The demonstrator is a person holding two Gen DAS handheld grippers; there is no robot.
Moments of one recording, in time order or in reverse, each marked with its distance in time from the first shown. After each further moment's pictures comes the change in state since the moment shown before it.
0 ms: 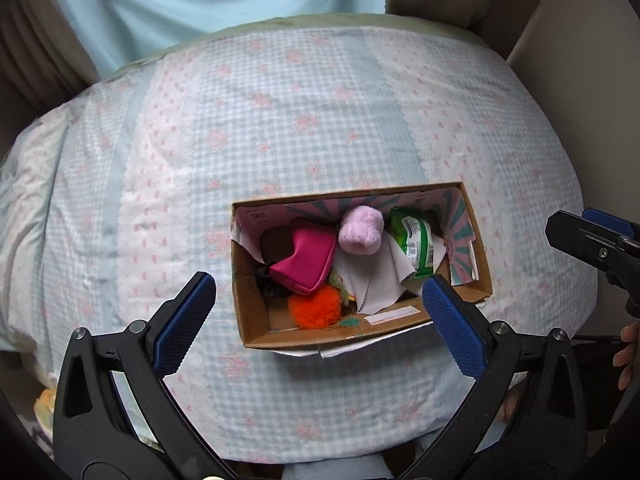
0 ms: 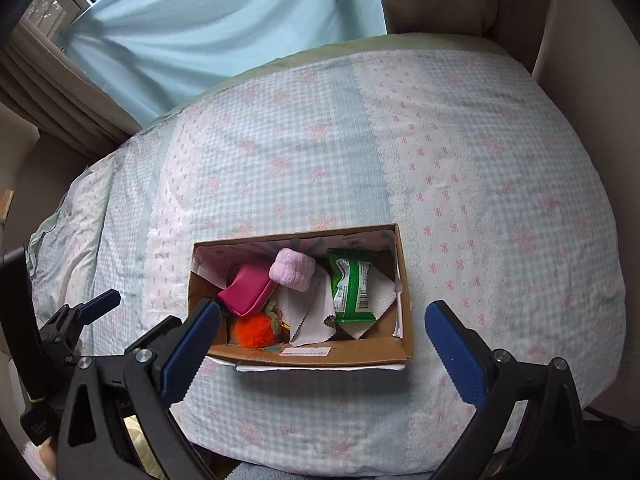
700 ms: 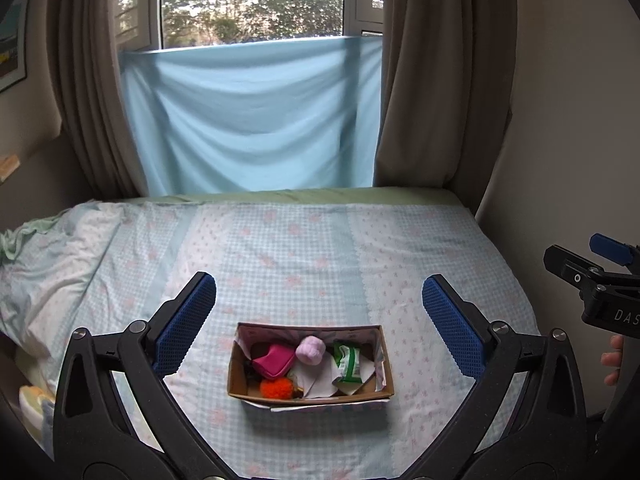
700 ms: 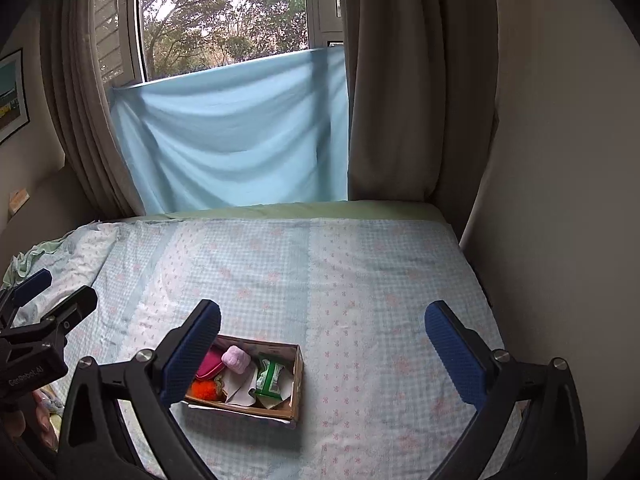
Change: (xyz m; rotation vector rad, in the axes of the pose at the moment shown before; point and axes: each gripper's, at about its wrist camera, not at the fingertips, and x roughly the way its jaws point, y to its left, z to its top) left arm -0.261 -0.103 -0.021 -0.106 -0.592 0.080; right arm -0.226 -0.048 -0.021 -0.158 -0.494 -0.141
